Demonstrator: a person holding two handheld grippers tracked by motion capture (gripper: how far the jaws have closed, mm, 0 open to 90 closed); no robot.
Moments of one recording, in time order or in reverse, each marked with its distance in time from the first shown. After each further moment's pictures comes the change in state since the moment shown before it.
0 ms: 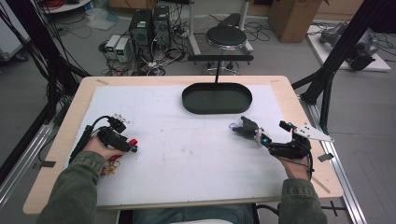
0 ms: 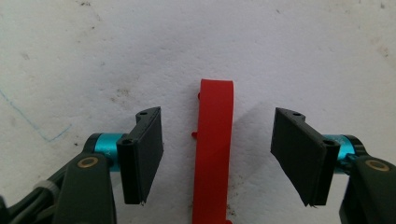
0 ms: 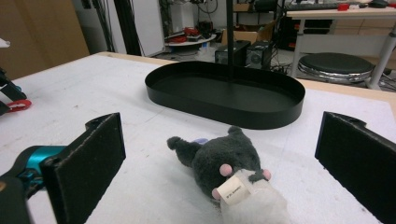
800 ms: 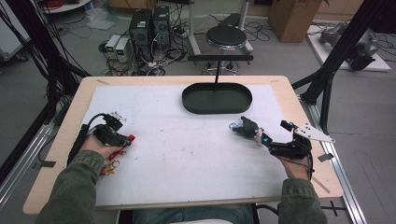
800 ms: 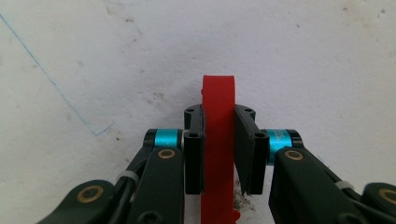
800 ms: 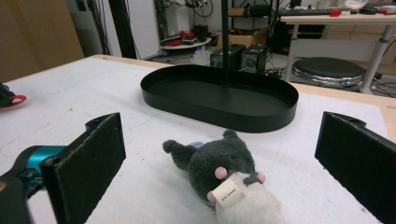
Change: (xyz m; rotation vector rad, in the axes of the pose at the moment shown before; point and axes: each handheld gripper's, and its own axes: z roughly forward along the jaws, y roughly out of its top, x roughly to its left) left arm 0.002 0.000 -0.014 -0.064 0.084 0.014; right arm 0.000 0.001 -0.002 -0.016 -0.021 -0.007
